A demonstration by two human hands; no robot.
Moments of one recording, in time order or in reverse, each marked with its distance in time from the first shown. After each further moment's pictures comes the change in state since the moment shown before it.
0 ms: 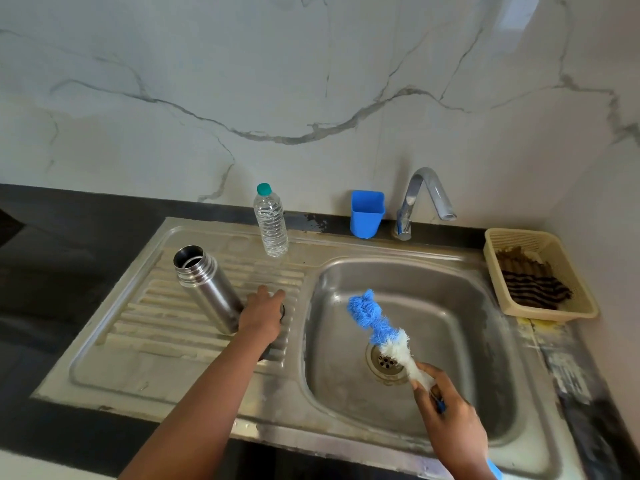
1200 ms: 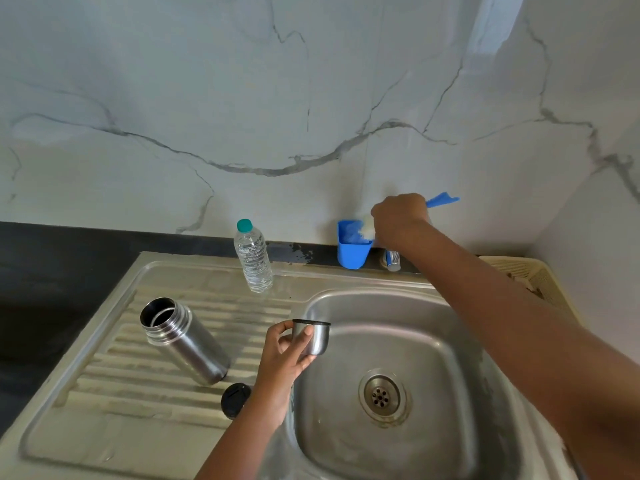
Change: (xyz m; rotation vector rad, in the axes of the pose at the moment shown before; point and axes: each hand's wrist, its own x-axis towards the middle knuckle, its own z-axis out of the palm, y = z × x) left_hand -0.038 0.066 -0.018 -1.848 0.025 -0.059; right_hand 0.238 -0.264 -0.081 -1.309 0.012 -0.477
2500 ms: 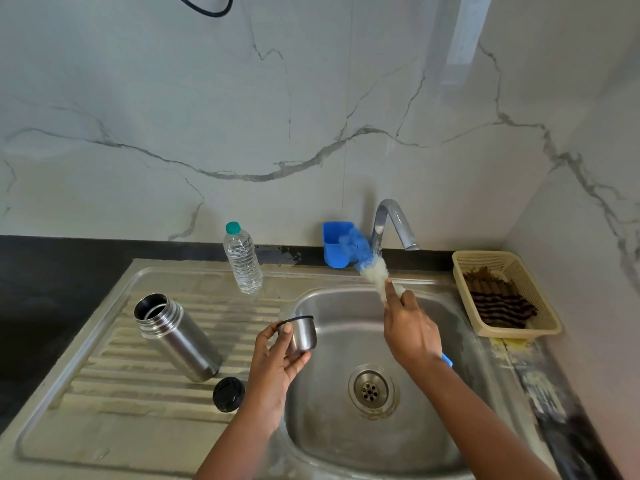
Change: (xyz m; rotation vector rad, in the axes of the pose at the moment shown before) left_hand -0.026 -0.009 0.006 -0.168 0.027 -0.002; right_hand -0.133 -0.056 0.155 0.763 0.189 0.271
